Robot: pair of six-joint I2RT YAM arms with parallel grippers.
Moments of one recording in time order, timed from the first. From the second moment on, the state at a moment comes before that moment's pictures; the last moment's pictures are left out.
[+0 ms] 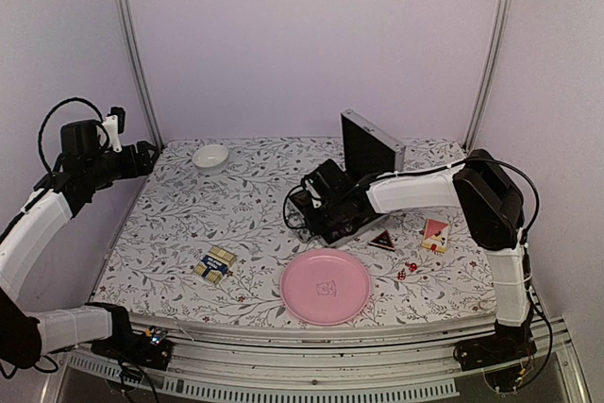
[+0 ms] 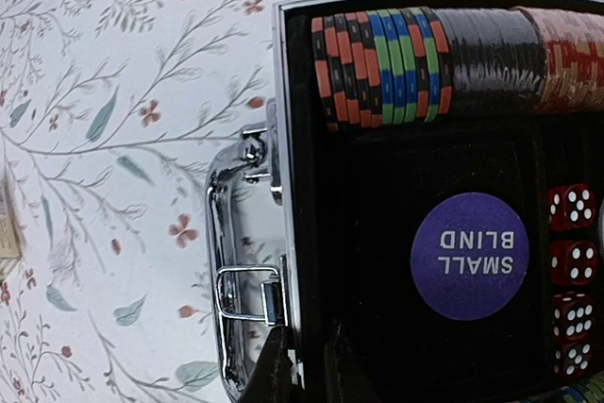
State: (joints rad) left arm 0.02 0.99 0.87 -0.27 0.12 -0.11; right arm 0.87 2.17 1.53 -0.29 0.05 0.38
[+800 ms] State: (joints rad) left arm -0.07 1.09 1.14 -0.17 0.03 -0.19; right arm 0.93 1.58 1.19 -0.53 0.08 0.56
